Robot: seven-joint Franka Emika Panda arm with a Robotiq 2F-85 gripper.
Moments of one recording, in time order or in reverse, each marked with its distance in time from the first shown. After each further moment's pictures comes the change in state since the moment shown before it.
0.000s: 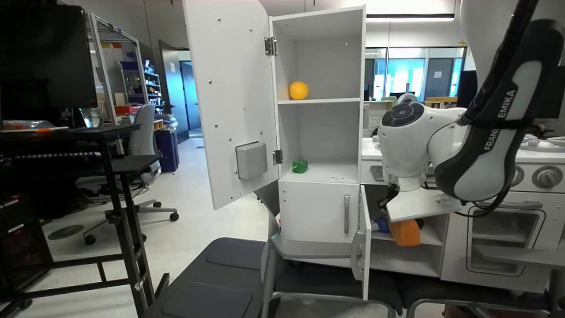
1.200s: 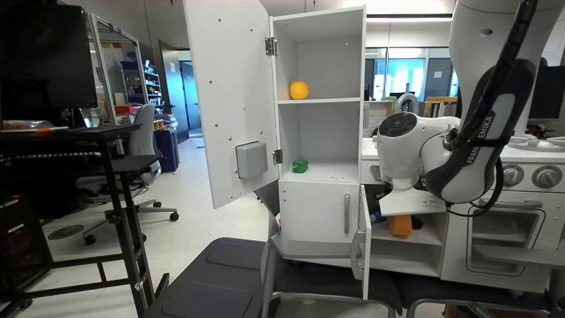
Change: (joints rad) arm -0.047 0.127 -0.026 0.191 0.006 0.000 0.114
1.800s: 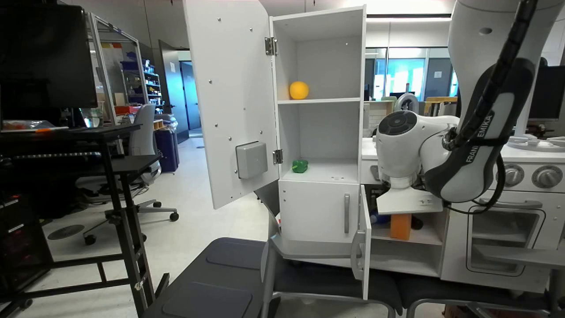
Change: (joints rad) arm 0.007 -0.002 -0.005 0.000 -0.002 0.021 0.024
